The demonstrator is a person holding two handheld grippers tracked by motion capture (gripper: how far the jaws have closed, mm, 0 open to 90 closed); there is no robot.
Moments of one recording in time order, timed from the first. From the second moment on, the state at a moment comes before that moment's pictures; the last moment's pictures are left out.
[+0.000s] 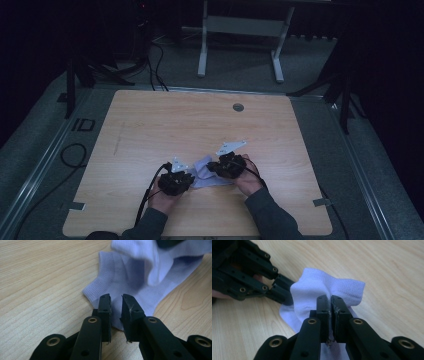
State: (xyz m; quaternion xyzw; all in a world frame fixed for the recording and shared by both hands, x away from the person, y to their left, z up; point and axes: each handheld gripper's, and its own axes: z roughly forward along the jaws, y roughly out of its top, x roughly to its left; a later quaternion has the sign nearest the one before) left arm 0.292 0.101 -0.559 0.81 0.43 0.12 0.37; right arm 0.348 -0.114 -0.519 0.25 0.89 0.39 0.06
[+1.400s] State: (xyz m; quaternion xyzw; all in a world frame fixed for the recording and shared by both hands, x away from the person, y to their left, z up) left arm 0.291 0.088 -0.551 0.82 0.41 0.09 0.39; right arm 0.342 -0.113 -0.528 0.24 0.88 0.40 0.05
